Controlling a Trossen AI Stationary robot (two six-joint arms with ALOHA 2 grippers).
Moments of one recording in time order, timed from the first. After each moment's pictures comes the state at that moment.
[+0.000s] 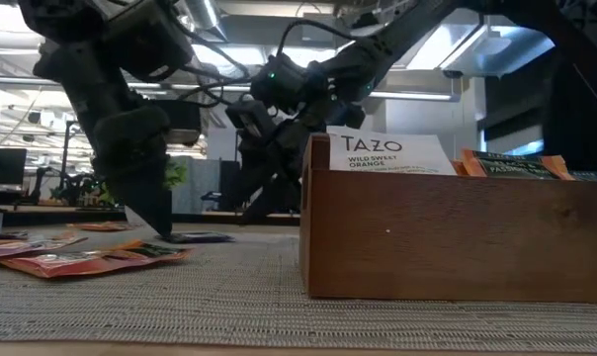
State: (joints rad) left arm -0.17 1.47 0.57 -0.14 -0.16 -0.69; right arm -0.13 2.21 1.51 -0.22 -0.44 0.68
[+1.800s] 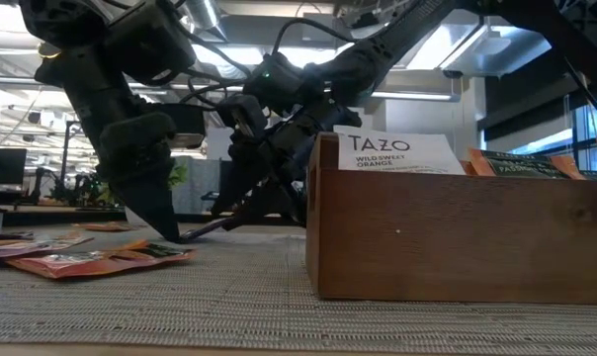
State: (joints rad) left arm -0.17 1.52 0.57 -0.10 -0.18 -0.70; right arm -0.09 2.24 1.51 -0.15 -0.50 0.75
